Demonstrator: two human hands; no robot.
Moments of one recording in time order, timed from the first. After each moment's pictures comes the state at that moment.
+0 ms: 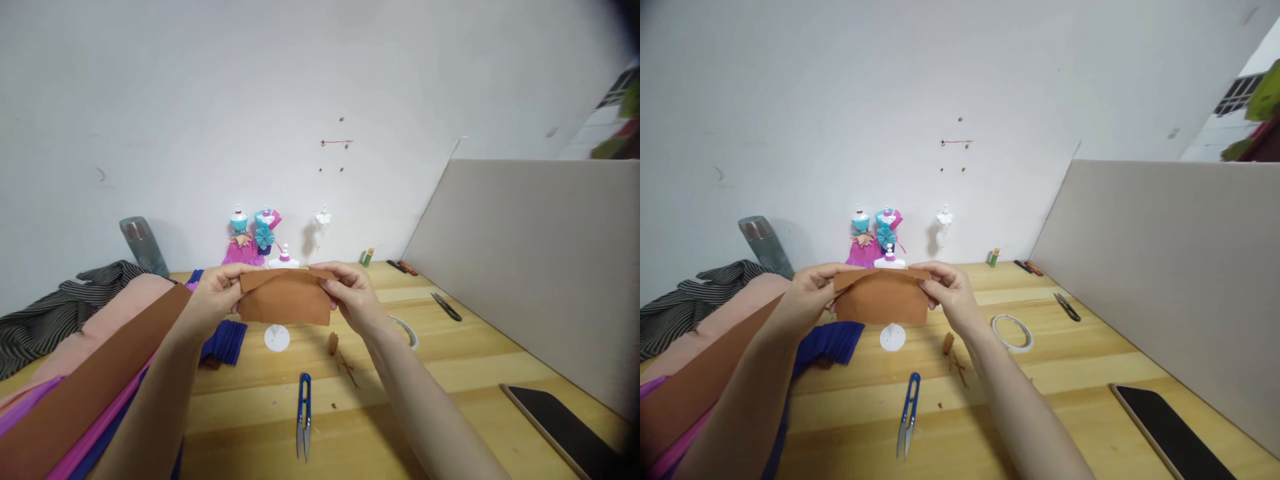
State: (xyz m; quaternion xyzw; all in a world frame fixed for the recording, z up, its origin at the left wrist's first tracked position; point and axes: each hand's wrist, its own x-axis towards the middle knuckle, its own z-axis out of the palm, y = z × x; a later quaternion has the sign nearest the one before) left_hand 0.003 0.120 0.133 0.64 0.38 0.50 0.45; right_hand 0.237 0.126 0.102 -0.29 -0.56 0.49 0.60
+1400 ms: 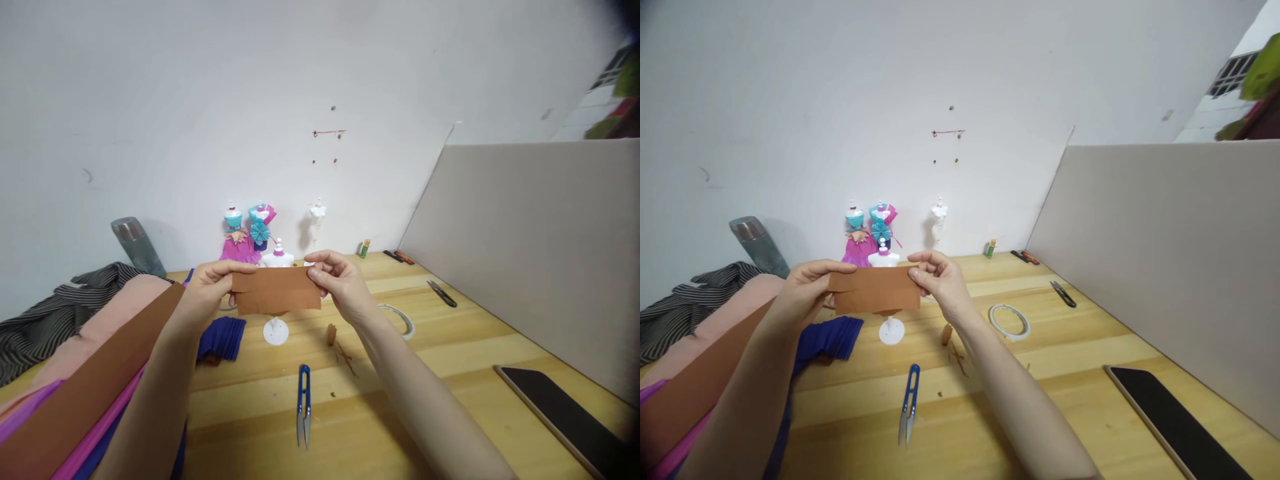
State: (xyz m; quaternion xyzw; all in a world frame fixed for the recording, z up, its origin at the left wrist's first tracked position) left_hand -0.008 0.139 0.116 0.61 0.32 0.53 0.50; right_hand 0.231 0.129 0.103 -0.31 -0.54 0.48 0.62
